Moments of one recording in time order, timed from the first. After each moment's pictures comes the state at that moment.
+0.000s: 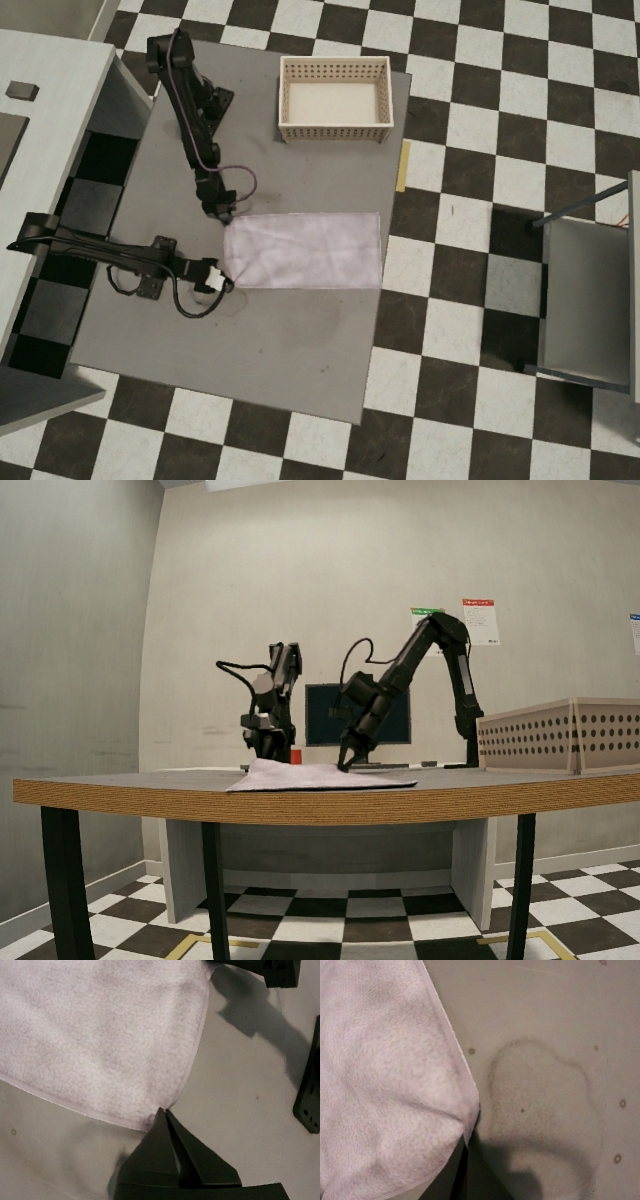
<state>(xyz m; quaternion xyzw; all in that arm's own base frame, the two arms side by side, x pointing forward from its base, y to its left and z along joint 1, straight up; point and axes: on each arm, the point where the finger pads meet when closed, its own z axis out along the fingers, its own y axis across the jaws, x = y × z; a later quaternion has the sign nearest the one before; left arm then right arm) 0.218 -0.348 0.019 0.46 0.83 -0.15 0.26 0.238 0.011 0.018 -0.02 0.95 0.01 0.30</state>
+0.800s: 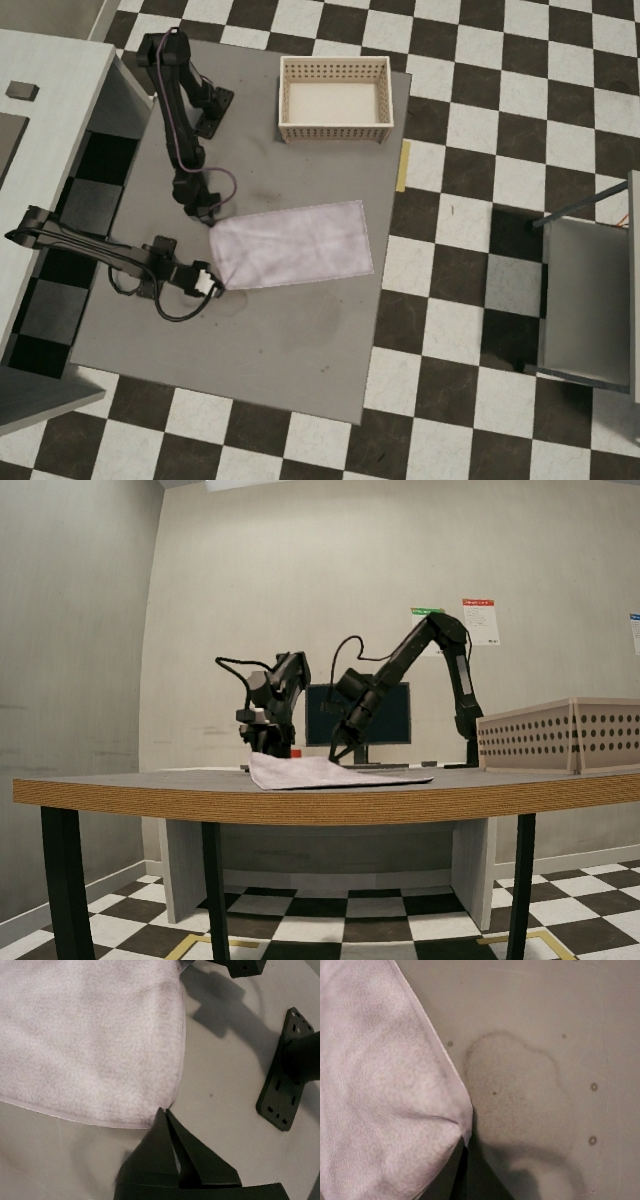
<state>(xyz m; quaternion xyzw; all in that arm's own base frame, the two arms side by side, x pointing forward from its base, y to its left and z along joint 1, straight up) 0.181 -0.380 0.038 0.48 0.82 -0.16 0.27 0.221 -0.007 0.032 0.00 0.95 0.00 0.31</state>
